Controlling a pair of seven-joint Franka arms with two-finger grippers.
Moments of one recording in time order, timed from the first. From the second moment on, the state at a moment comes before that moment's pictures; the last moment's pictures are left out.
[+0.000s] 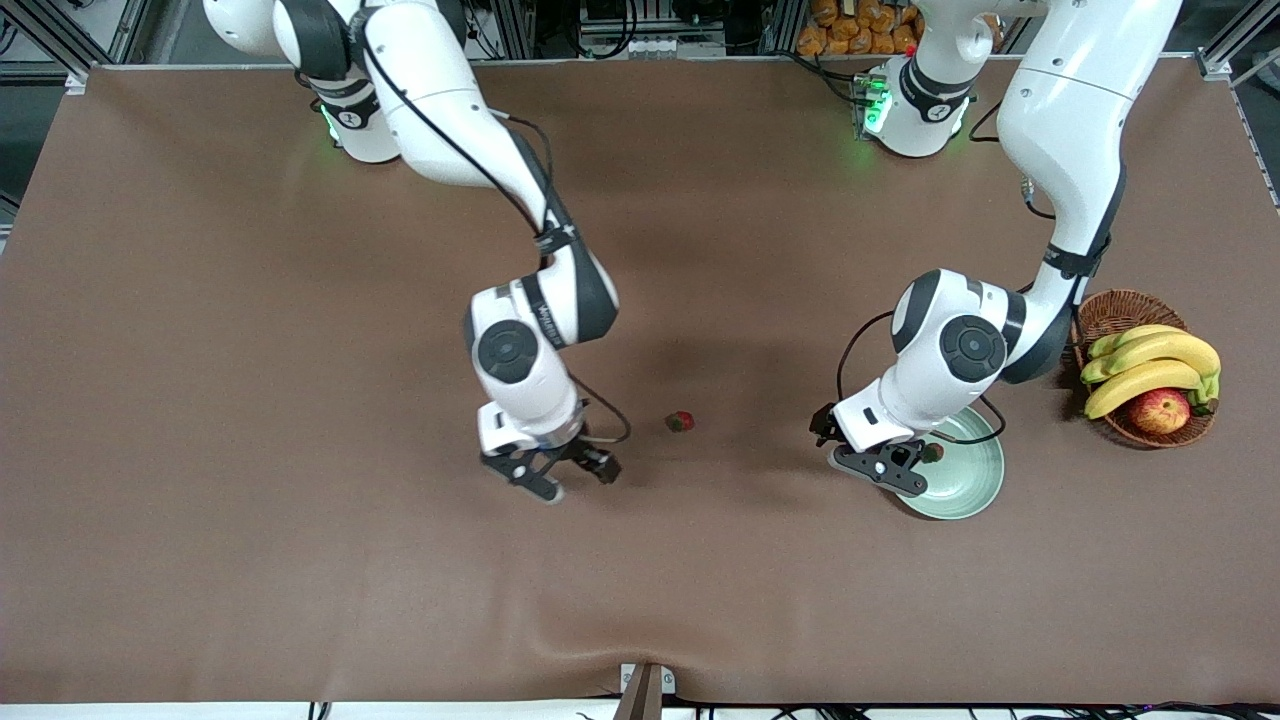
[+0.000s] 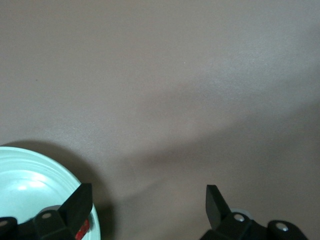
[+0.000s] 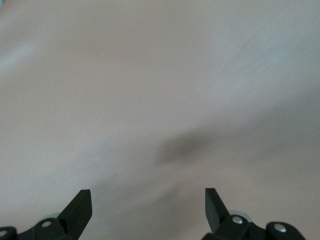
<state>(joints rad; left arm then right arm) -0.10 0.59 -0.25 -1.77 0.10 2.50 0.01 0.88 0.94 -0.56 -1.25 0.54 2.22 0.75</state>
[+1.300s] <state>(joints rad) -0.63 0.80 -0.07 -1.52 0.17 2.49 -0.48 0.52 0.45 -0.70 -1.35 0.34 1.66 0.04</state>
